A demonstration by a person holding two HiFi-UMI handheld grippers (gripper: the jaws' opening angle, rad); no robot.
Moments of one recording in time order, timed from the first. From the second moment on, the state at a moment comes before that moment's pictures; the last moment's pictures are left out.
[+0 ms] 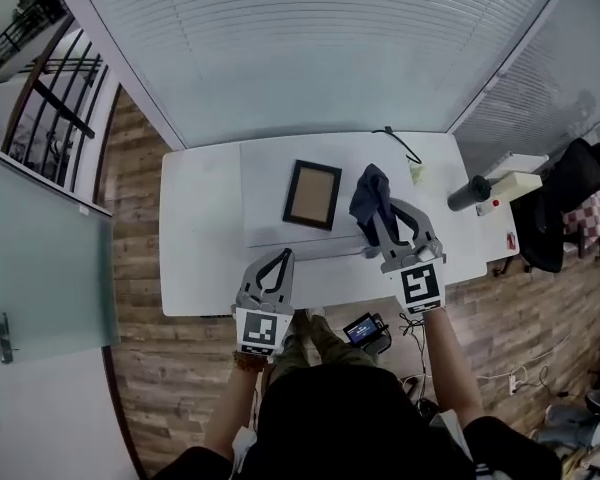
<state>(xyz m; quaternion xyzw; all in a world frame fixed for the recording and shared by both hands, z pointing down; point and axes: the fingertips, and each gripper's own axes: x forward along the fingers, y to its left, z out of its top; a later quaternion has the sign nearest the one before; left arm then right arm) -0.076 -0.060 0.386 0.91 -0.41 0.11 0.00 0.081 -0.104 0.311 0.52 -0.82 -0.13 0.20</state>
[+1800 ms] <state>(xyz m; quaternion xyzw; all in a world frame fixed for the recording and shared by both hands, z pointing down) -0.055 -0.163 0.453 0.91 -0.26 0.31 0.13 0.033 -0.238 0.445 0.28 -0.90 -0.02 0.32</state>
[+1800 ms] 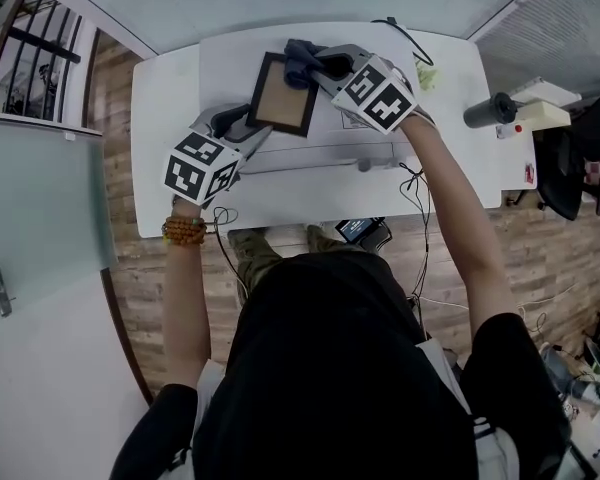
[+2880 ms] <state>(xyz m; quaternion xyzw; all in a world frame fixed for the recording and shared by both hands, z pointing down) -0.052 -0.157 0.458 0.89 -0.28 0.32 0.17 -0.019 -0.140 0.454 0.19 -0.89 -0.11 0.41</state>
